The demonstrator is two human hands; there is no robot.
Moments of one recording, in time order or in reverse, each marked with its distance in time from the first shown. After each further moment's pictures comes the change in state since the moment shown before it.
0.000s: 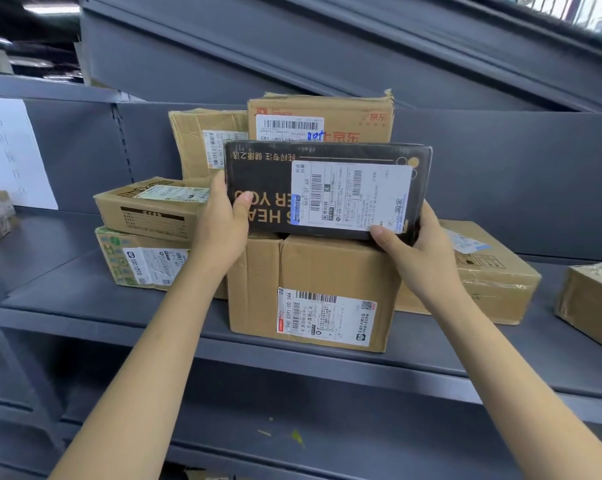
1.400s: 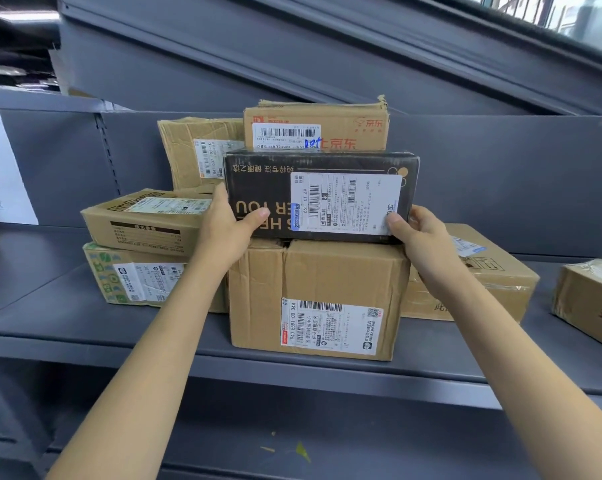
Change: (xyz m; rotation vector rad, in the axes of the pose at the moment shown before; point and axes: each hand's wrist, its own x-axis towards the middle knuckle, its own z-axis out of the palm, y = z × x) left_hand 0.027 -0.010 0.007 -0.105 -0.087 -0.070; right_hand 0.031 0.005 0.004 0.184 -0.024 0.234
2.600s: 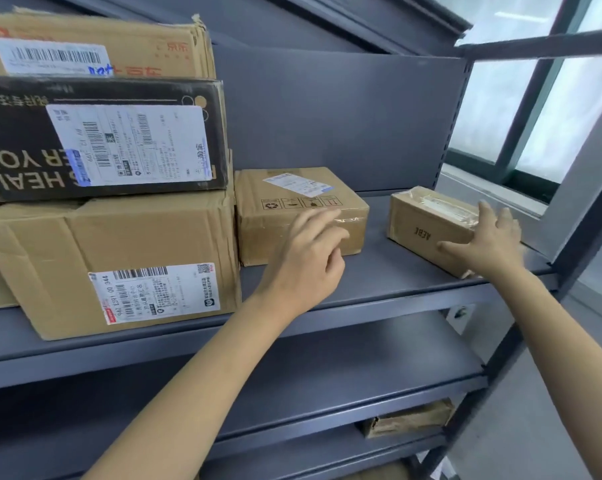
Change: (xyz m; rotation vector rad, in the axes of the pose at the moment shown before) left_hand -0.151 0.058 0.218 0.111 -0.381 0.877; right_hand -0.071 0.099 -0.277 -1.005 0.441 0.443
